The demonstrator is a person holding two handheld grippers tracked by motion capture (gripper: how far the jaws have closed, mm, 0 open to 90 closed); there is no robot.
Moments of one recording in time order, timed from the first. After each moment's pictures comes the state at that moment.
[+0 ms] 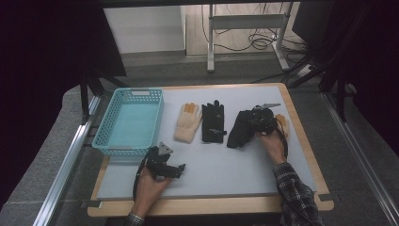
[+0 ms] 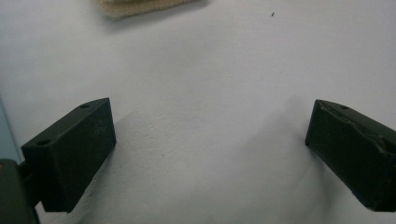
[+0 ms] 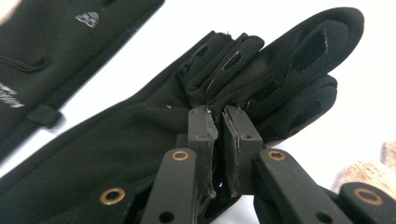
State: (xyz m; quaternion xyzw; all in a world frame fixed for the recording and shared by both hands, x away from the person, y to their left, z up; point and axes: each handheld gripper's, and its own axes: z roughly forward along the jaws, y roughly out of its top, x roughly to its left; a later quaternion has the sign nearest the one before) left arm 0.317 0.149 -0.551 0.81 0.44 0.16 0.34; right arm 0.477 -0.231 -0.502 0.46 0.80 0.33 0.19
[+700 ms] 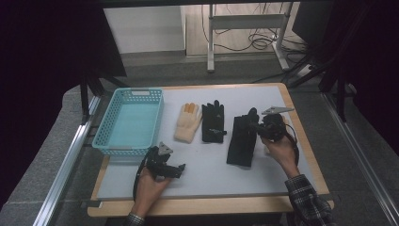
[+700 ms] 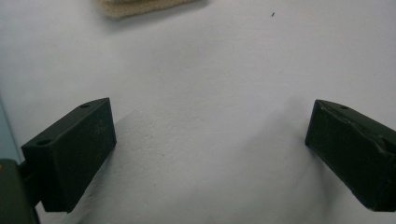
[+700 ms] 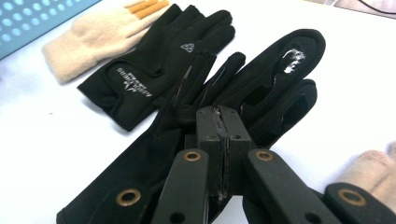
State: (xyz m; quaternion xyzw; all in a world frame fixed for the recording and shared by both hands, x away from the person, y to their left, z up) left arm 0.316 0.149 -0.551 0.81 0.44 0.16 0.34; right arm 0.419 -0.237 -0.458 0.40 0.81 0.40 0.16
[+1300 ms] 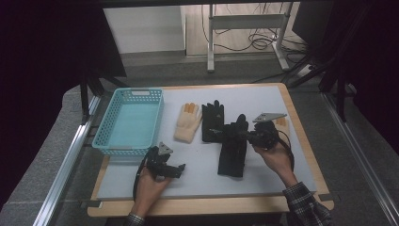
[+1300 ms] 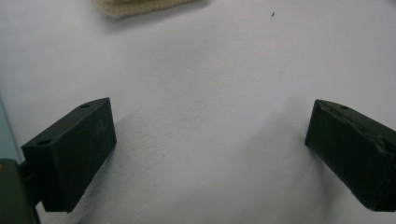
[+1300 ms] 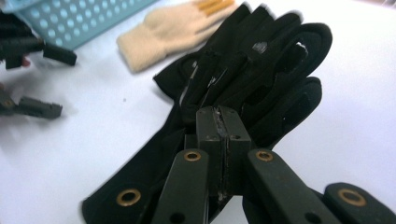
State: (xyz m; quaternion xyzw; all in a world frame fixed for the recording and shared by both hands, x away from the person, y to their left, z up) left arm 0.316 0.149 -0.551 0.81 0.44 0.16 0.34; right arm 0.388 -0.208 -0.454 0.35 0.83 0.41 0.12
